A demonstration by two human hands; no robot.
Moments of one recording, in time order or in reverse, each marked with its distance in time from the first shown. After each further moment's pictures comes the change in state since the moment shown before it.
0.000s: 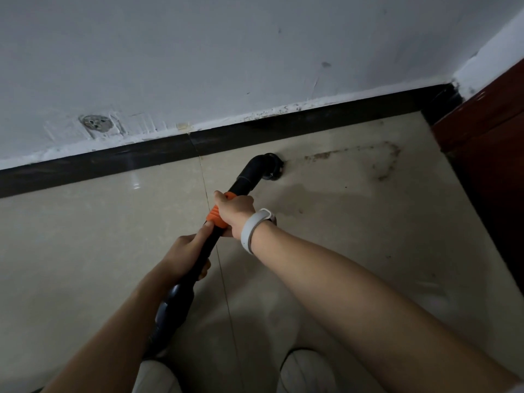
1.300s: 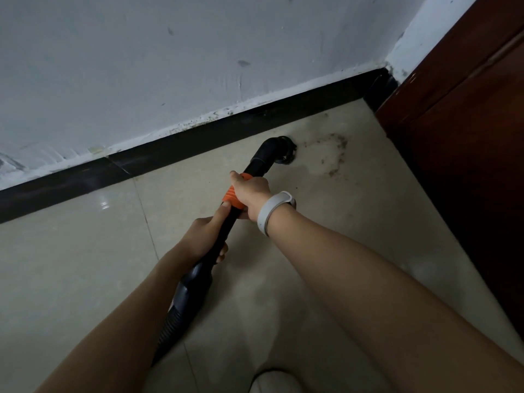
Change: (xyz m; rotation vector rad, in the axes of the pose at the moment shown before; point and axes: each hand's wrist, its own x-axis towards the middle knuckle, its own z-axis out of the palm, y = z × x) left_hand 0.046 0.096 0.096 0.150 -0.161 0.053; right_hand 0.020 -0.037 -0.137 0.110 0.157 0.005
